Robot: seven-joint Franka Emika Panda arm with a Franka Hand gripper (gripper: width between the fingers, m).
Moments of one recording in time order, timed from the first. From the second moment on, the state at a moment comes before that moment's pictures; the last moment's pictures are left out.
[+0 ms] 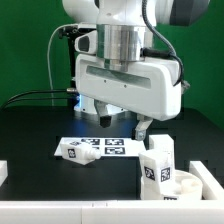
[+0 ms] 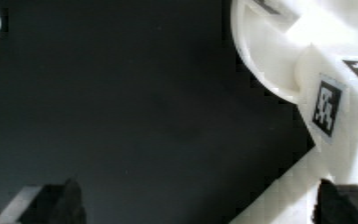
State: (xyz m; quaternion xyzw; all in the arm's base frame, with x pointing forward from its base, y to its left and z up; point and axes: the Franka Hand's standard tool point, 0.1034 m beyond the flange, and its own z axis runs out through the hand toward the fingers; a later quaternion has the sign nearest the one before) arm 0.545 0.000 0.106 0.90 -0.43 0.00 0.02
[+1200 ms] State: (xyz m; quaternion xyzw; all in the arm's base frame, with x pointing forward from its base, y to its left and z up) arm 0.488 -0.019 0.070 0.63 -0.77 -0.01 -0.02
